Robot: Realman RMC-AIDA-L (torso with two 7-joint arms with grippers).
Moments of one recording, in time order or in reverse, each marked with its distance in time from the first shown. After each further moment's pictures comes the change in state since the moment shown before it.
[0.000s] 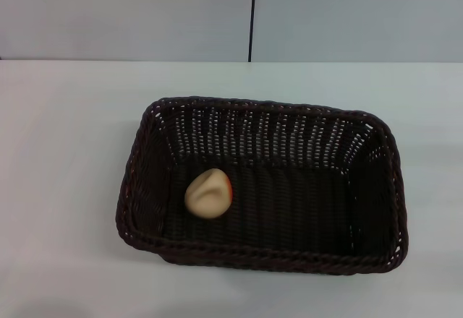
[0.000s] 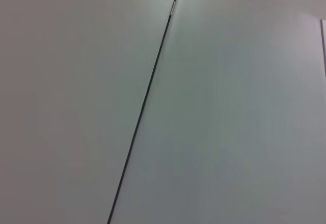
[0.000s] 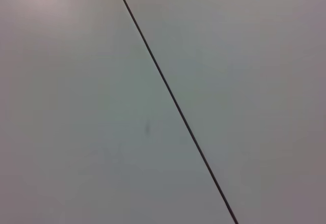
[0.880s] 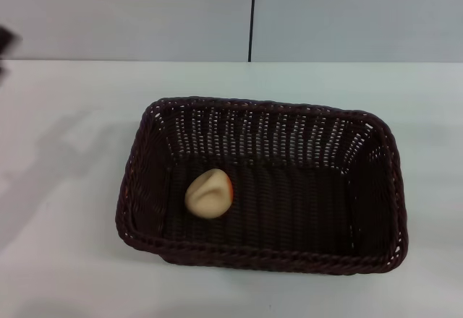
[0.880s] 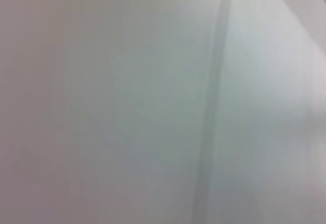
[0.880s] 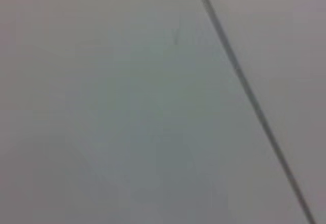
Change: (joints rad) left arm -0.201 -0.007 0.000 -0.056 0.374 -0.029 0.016; right arm 0.049 0.003 -0.173 -0.002 -0.012 0.136 -0.063
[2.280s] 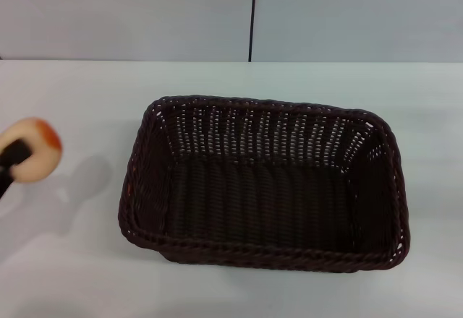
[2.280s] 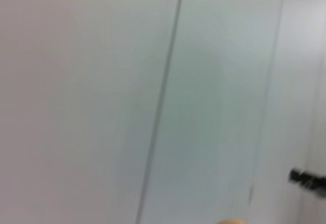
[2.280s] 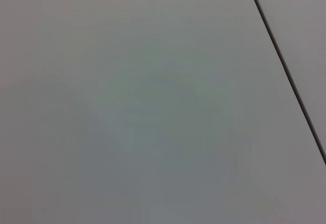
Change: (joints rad) left arm 0.074 0.060 -0.169 0.161 0.508 0.011 0.018; right arm 0.049 -0.003 -0.104 -0.032 -0.012 0.163 -0.017
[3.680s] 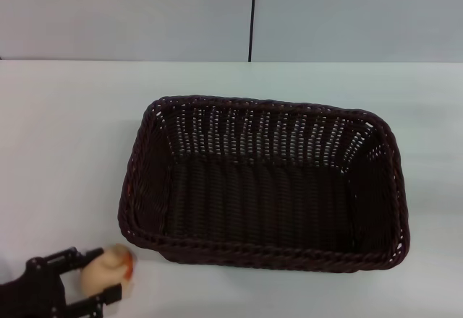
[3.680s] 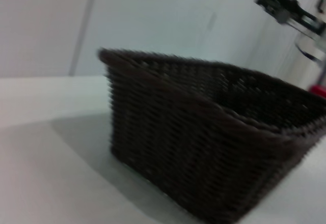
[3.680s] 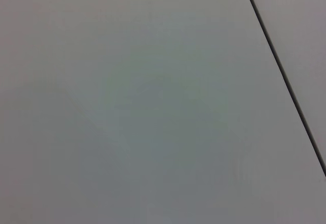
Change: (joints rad) left arm 0.070 -0.019 0.480 0.002 0.050 -0.289 -0.035; right arm 0.010 -0.004 0.005 -0.019 0.001 0.007 0.014
